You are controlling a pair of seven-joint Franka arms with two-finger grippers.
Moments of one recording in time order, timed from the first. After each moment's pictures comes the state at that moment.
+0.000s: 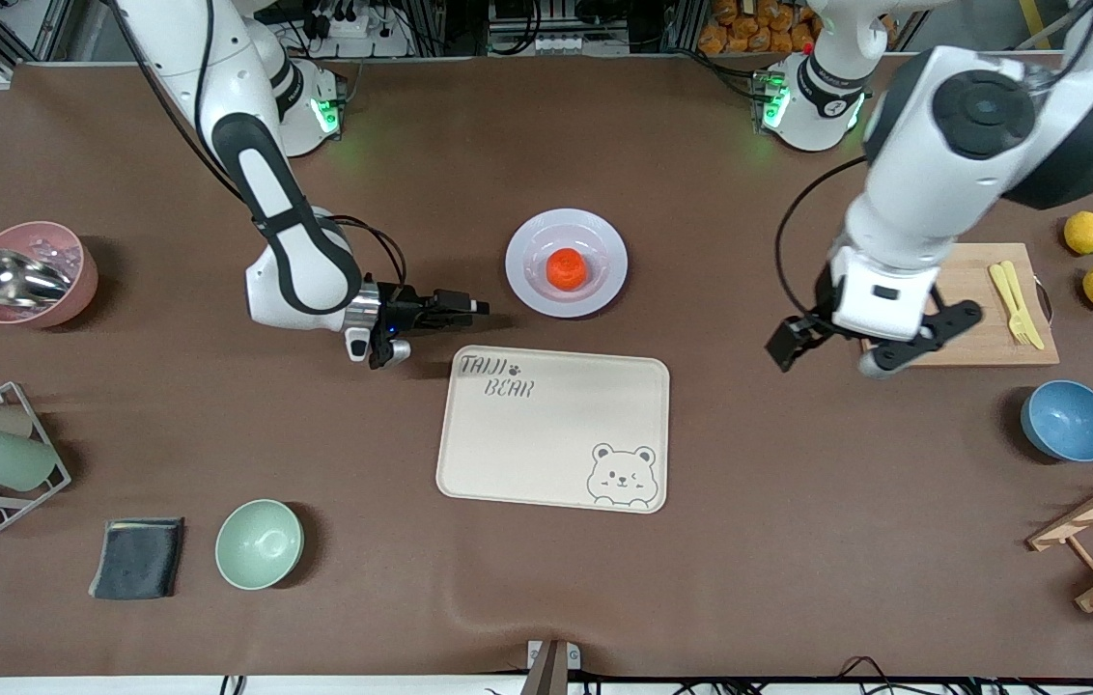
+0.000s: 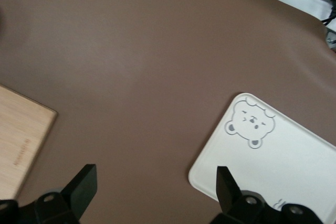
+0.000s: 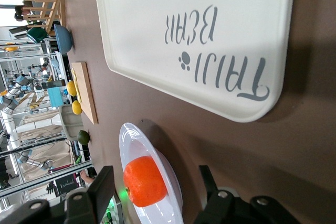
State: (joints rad) left arm 0.12 0.17 -0.49 -1.66 0.16 1.94 -0.85; right arm 0.47 0.48 -0.03 -2.17 1.58 2.16 -0.85
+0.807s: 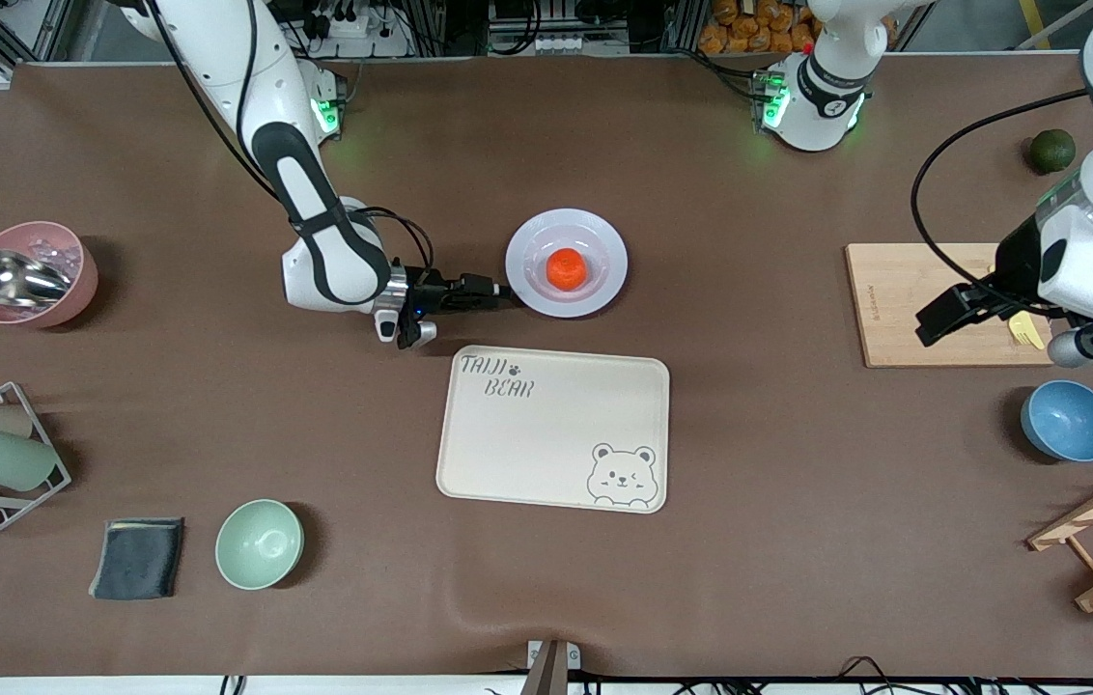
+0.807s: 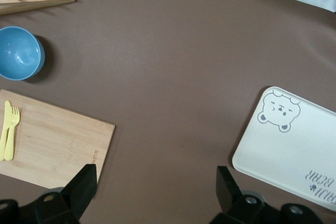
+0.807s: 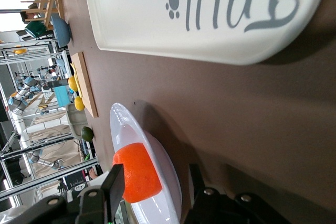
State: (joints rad) left arm 0.24 0.16 -0.43 -1.44 0.07 1.67 -0.48; right arm 0.56 0.52 -0.03 -2.21 1.74 2.16 -0.93
